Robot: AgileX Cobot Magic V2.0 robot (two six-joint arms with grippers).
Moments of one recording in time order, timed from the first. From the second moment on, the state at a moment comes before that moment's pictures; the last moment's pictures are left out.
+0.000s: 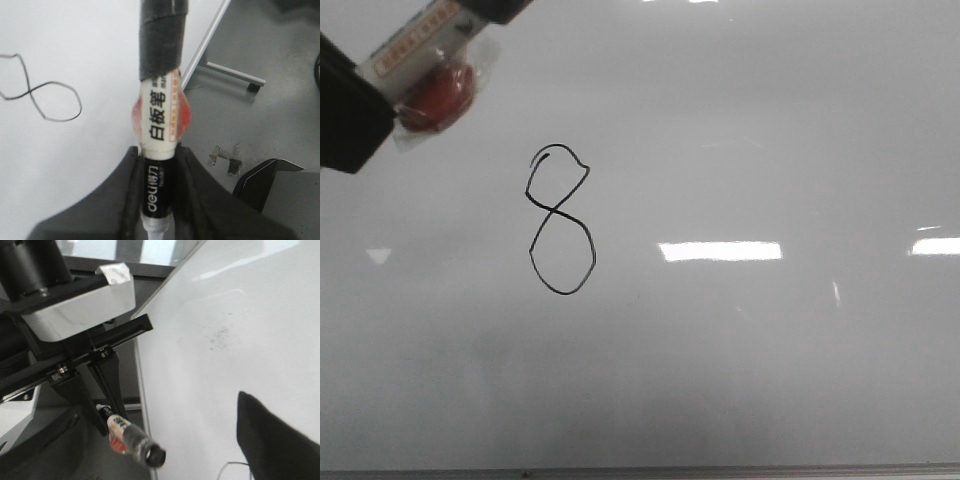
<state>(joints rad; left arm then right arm) -0.82 0.90 -0.72 -0.12 0.63 0.33 0.55 1.10 -1.05 1.06 0.73 -1.34</state>
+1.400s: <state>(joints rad) -0.09 1.10 -0.67 -0.23 0.34 0.20 0.18 0.19 -0.27 1.07 0.33 -1.03</state>
